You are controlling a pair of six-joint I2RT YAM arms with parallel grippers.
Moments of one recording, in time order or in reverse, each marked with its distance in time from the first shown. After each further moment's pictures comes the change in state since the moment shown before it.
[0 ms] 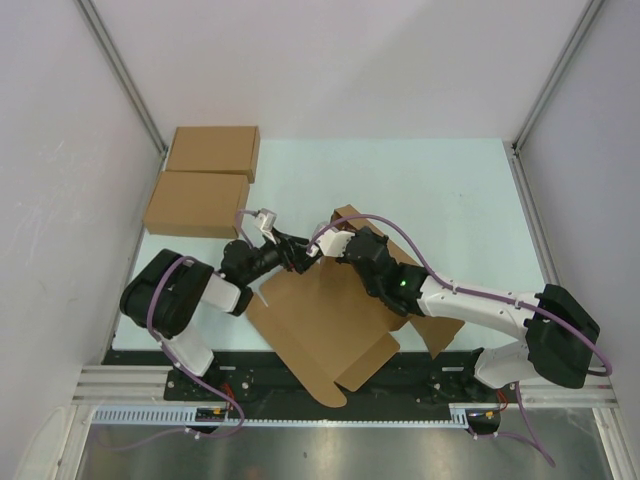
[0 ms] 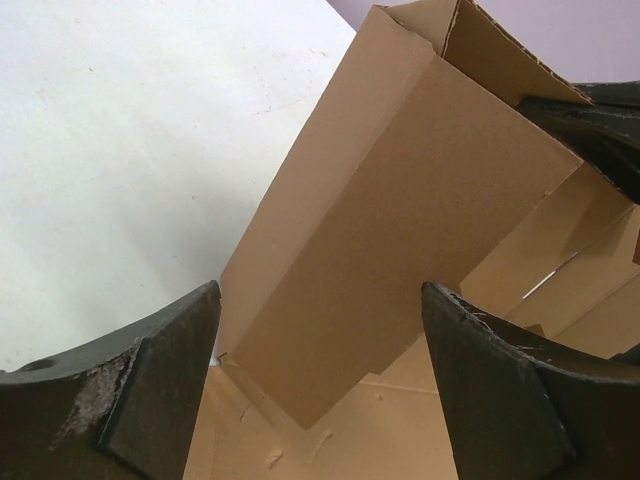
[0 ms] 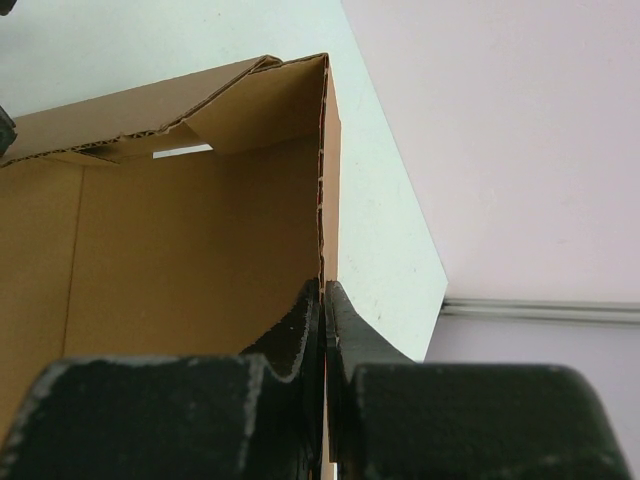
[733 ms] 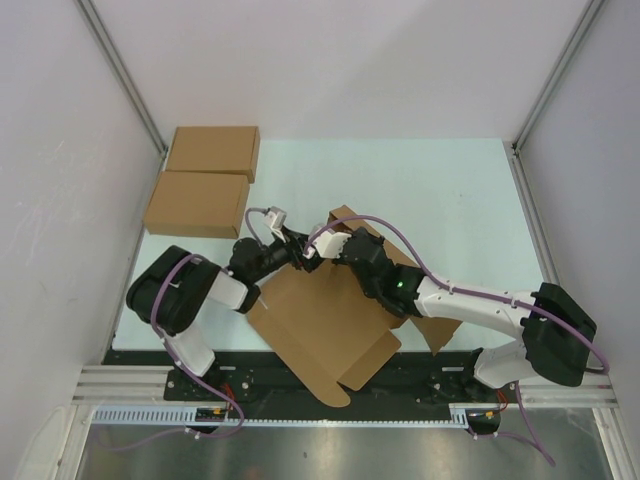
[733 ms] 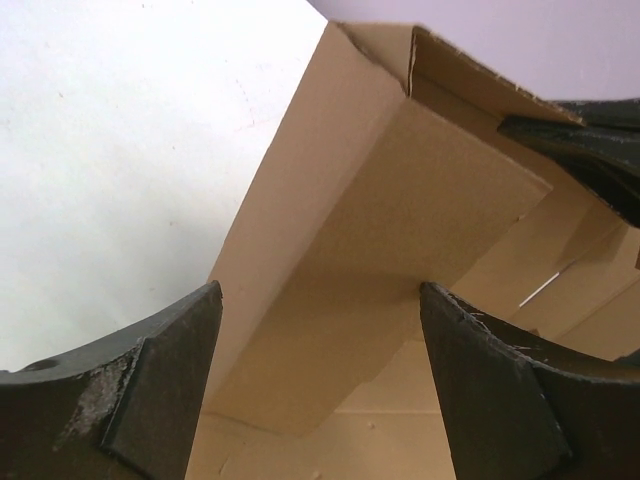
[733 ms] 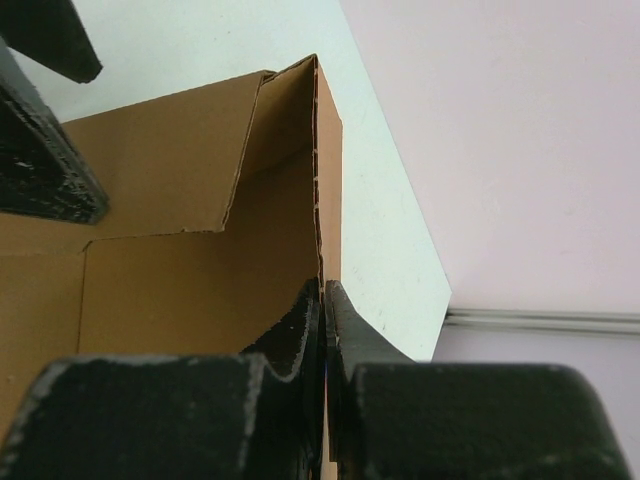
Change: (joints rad) left arm -0.063 0.033 0.049 -0.001 -0.040 0.020; right arm 0.018 0.018 0.005 0.024 -0.005 0.002
